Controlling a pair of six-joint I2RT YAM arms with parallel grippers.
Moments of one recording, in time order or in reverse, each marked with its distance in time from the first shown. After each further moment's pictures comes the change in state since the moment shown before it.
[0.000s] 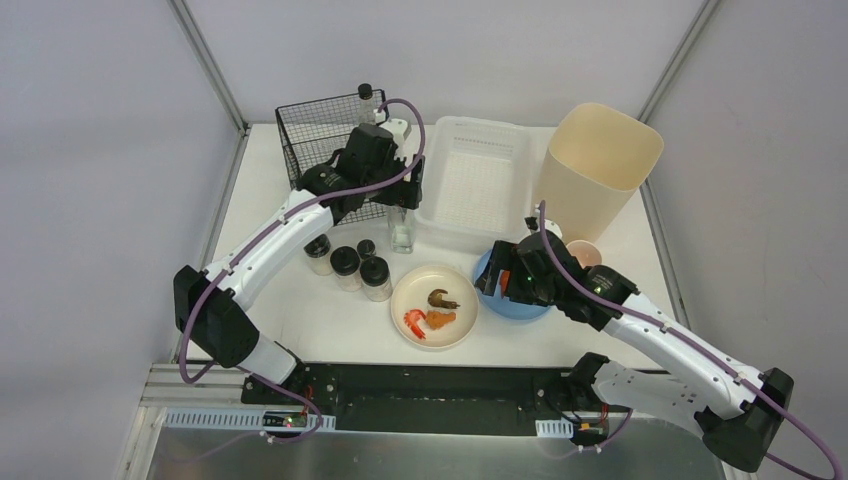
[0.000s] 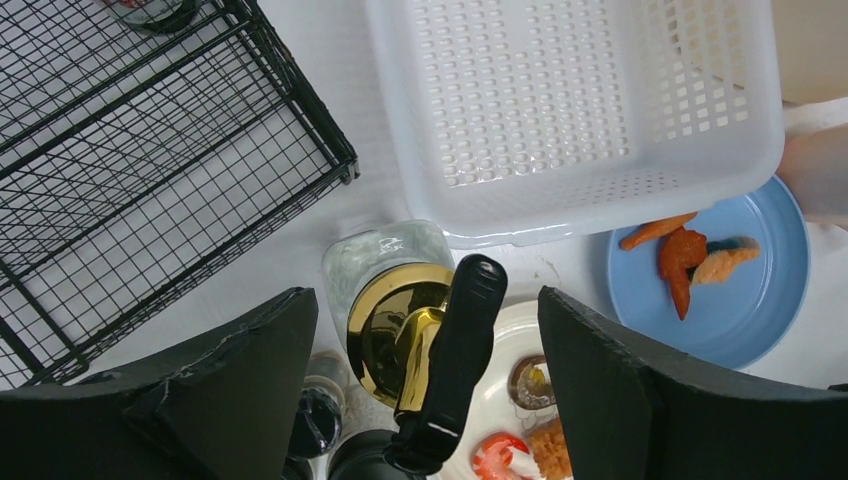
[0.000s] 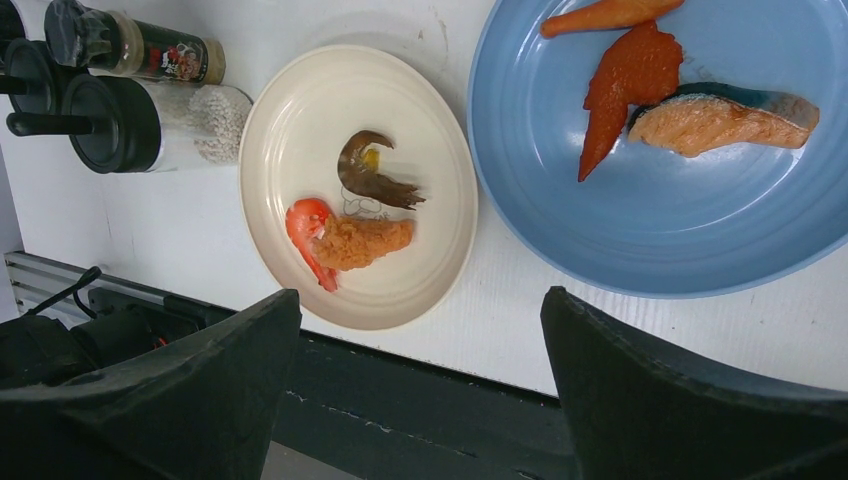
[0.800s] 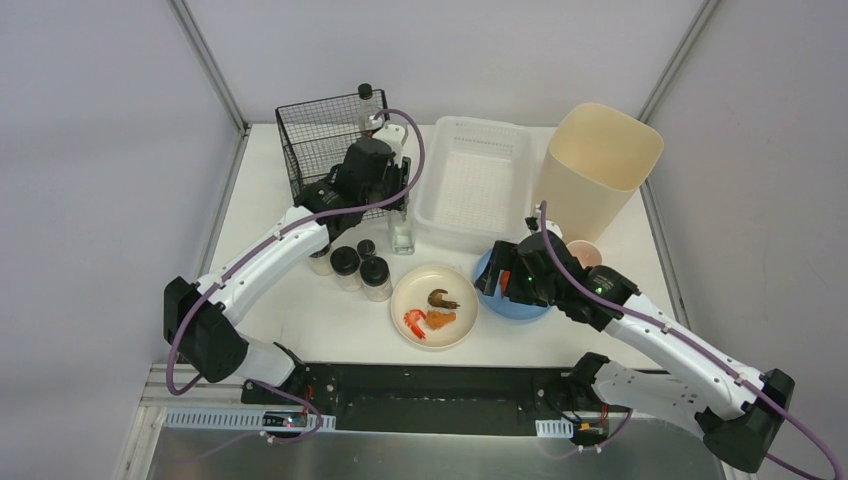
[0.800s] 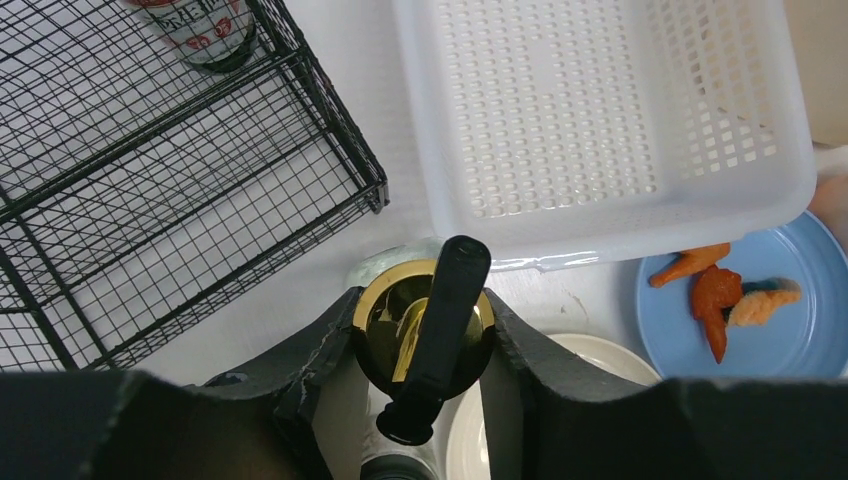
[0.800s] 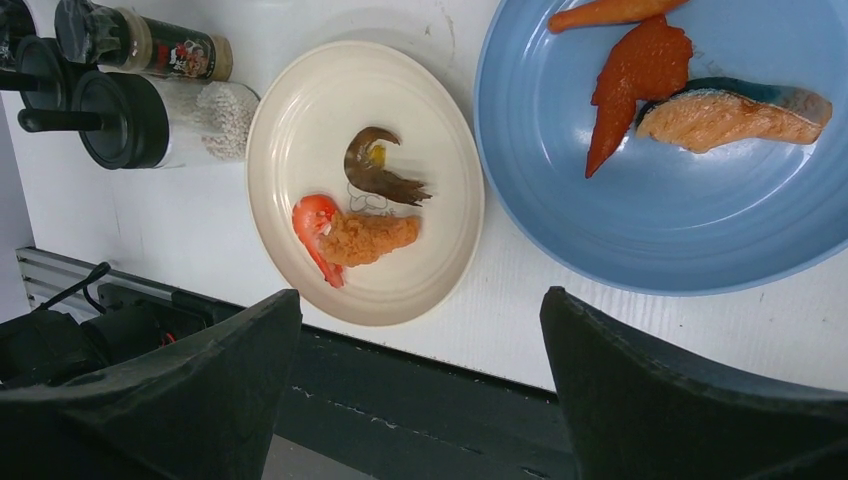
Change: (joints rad) left arm -0.039 -0.077 -0.131 0.153 -0.115 0.024; right arm 0.000 -0.005 0.000 0.001 -0.011 0.008
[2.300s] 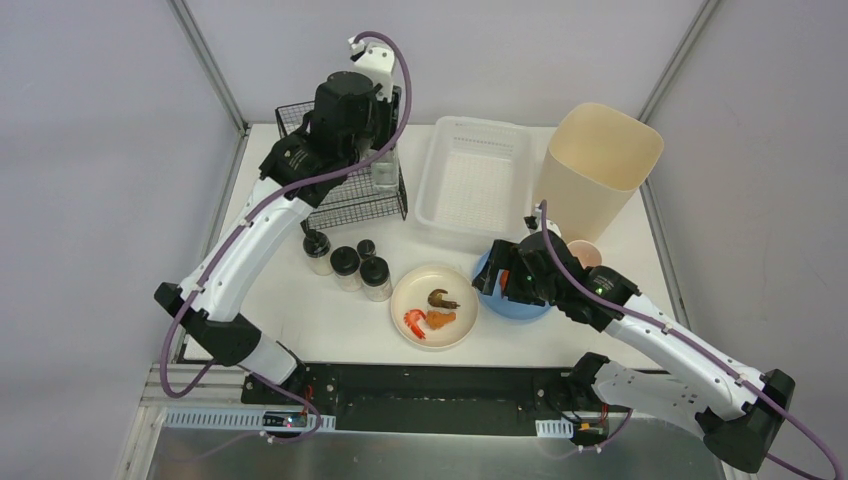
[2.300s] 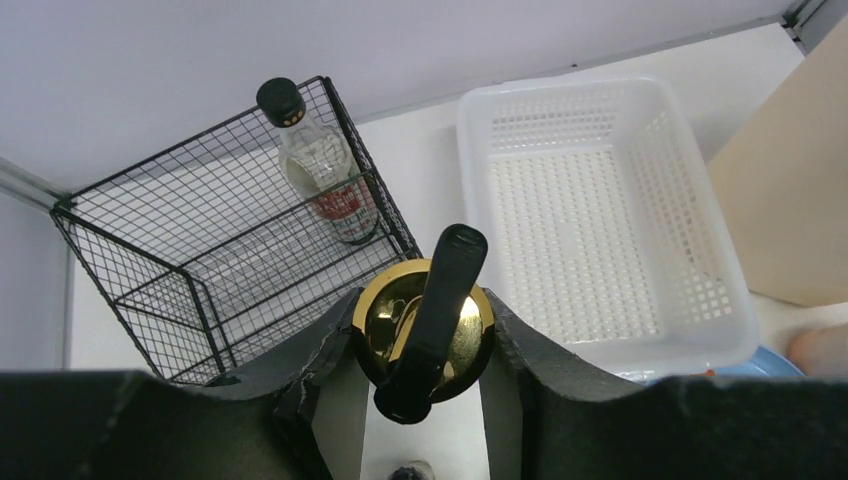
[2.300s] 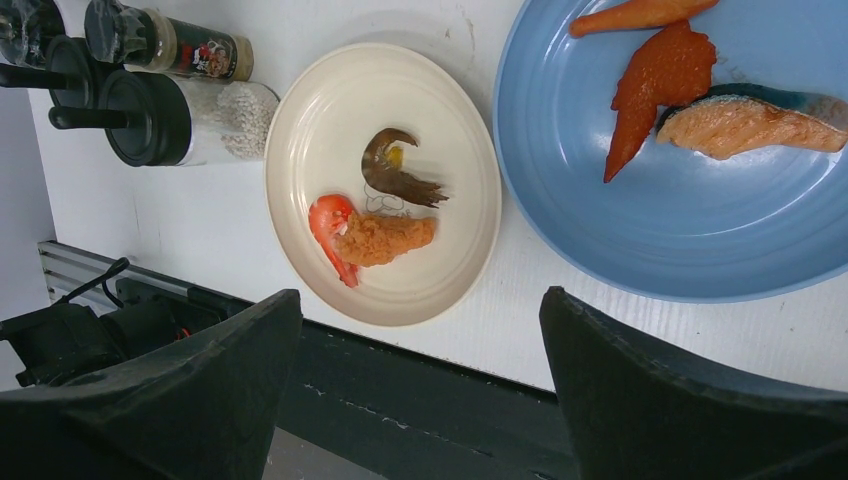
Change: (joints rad) left arm -0.030 0.071 0.553 -0.220 -0.209 0.150; right arm 0.005 -0.003 0.000 0.023 -0.016 0.004
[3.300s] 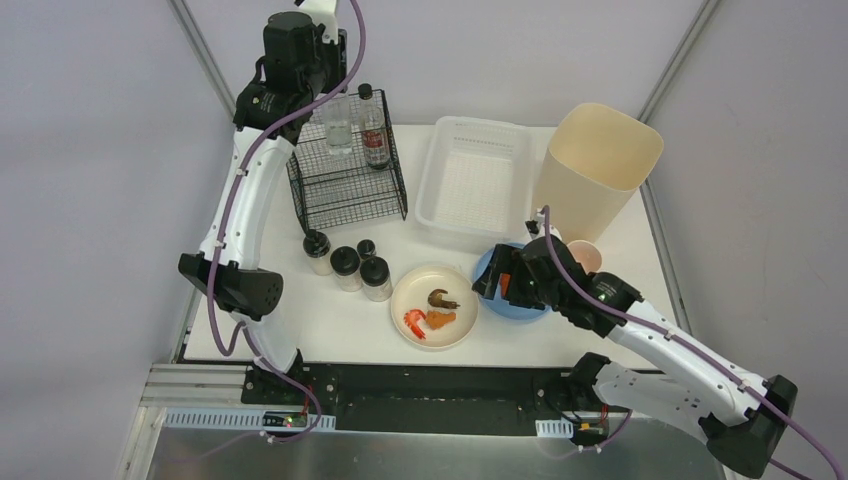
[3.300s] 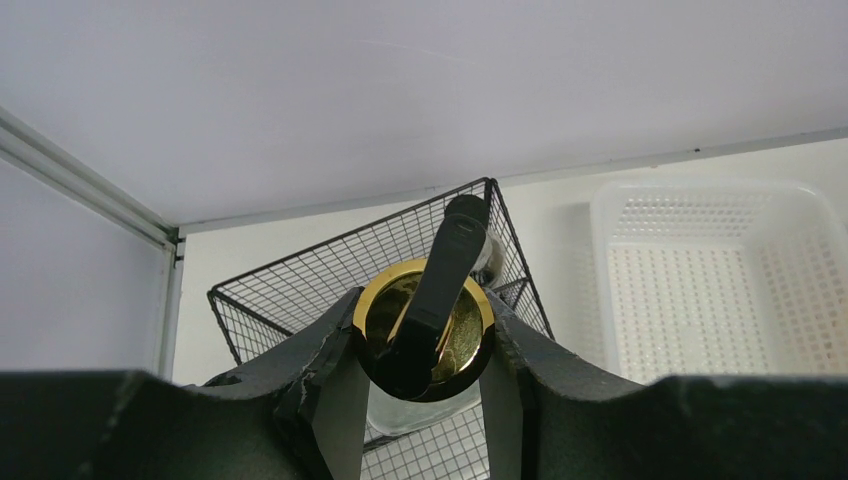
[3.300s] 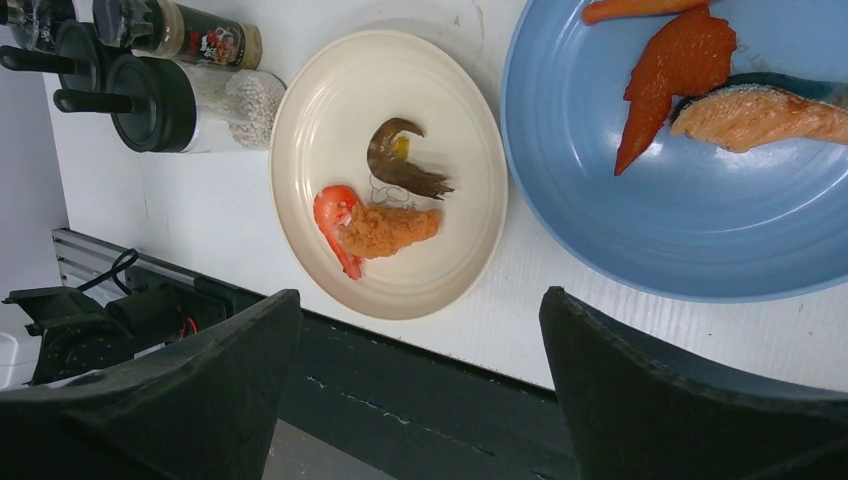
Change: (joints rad) left arm 0.362 0.257 0.345 -0.021 0.216 0.106; right arm 0.001 -0.039 -0.049 0.031 -0.024 0.003
